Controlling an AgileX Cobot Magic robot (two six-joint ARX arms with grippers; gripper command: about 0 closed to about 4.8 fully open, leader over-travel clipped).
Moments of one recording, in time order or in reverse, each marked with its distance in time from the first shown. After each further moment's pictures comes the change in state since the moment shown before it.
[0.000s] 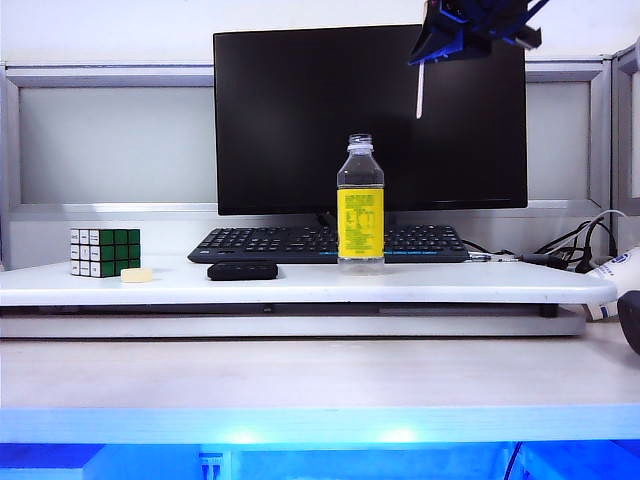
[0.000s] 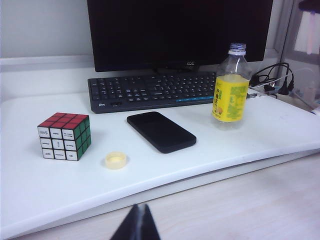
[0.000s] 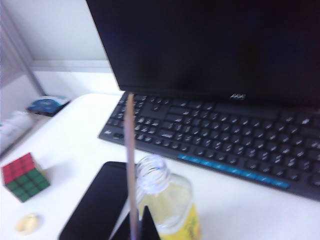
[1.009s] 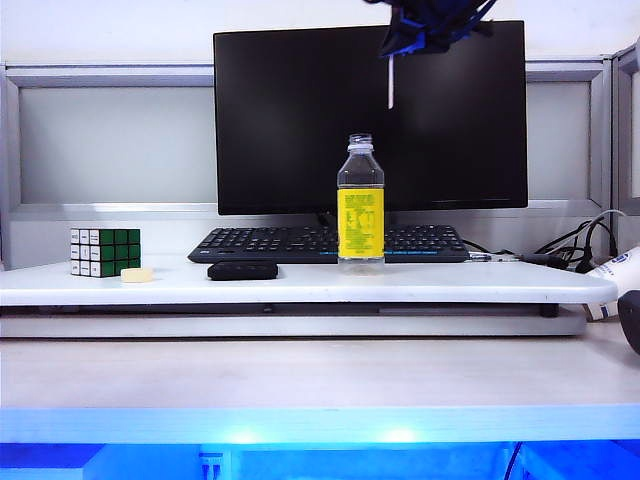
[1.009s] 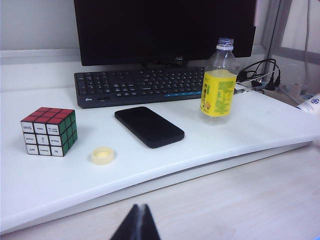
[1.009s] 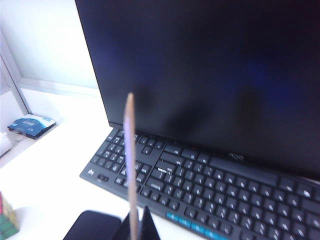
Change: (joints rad) left arm 0.000 0.000 0.000 -0.018 0.043 -0.005; right arm 0.001 0.256 0.331 -0.008 0.007 -0.104
